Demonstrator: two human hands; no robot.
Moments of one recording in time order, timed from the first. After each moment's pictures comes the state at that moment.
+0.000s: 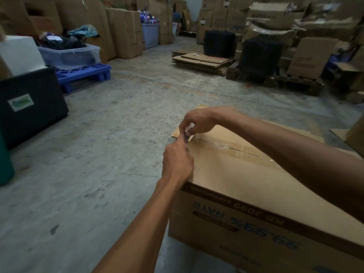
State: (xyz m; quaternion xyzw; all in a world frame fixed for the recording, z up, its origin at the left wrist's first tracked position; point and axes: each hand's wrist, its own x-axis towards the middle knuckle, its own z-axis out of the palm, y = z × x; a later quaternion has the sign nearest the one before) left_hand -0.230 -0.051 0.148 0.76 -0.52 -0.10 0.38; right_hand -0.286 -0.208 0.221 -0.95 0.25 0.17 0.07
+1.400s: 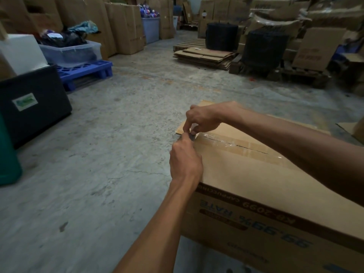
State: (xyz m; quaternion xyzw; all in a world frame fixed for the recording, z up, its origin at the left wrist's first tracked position) left_hand -0.240 -0.046 0.154 0.78 -0.48 -0.10 0.39; right_hand -0.277 -0.205 0.222 -0.96 0.20 0.21 -0.04
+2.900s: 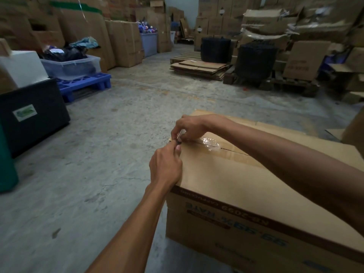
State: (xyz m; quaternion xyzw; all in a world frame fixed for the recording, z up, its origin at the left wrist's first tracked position) left_hand -0.225 -0.041 0.139 0.75 -0.54 -0.04 0.39; right_hand -0.297 -0.188 0.222 -0.95 0.27 0.13 0.08
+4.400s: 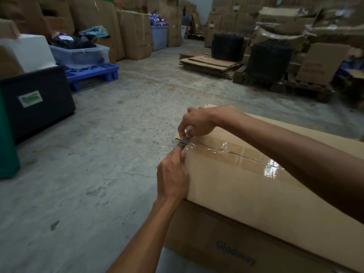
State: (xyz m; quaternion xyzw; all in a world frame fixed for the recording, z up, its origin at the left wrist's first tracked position) left_hand -0.223 -0.042 0.095 0.69 -0.52 0.04 0.50; right_hand -0.272 -0.184 0.238 -0.95 0.25 0.20 -0.05
